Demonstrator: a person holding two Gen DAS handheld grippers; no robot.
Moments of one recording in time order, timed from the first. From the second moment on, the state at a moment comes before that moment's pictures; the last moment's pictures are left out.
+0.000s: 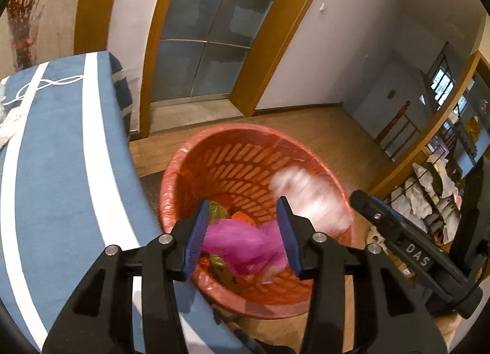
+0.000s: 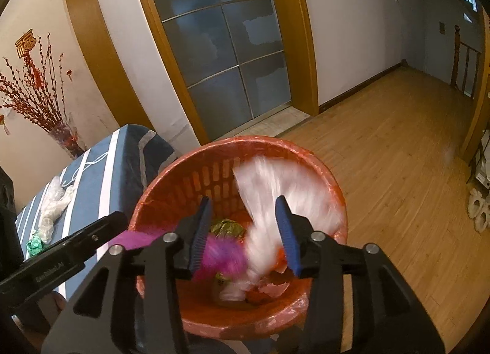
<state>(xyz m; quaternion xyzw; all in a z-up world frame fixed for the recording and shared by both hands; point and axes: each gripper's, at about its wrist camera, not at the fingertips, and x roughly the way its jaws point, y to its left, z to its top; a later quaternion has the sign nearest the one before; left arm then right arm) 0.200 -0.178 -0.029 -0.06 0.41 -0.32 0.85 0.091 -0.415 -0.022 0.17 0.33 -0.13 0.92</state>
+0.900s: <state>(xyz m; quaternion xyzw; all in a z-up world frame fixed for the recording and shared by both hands) 0.198 -0.086 -0.024 -0.04 0.38 -0.21 0.90 0.087 -0.359 -0.003 0.12 0.33 -0.10 0.93</state>
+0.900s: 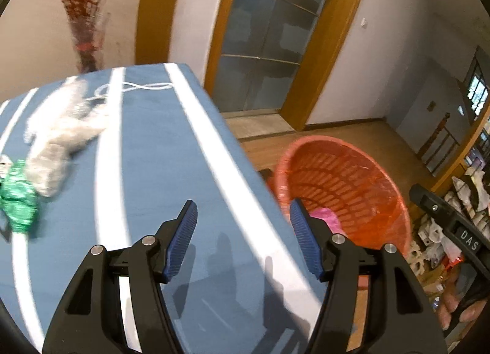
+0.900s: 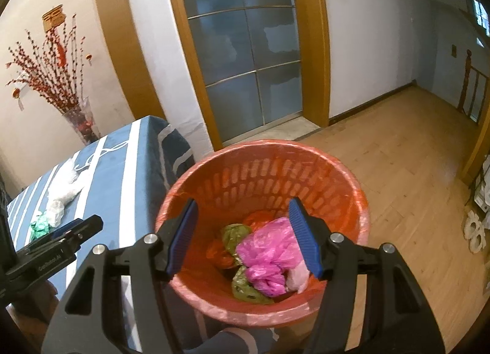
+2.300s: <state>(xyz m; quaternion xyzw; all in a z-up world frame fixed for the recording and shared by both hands) 0.231 0.160 -0.053 -0.13 0.39 -0.01 0.91 0.141 -0.146 -0.006 0.01 0.36 0.07 0.93</state>
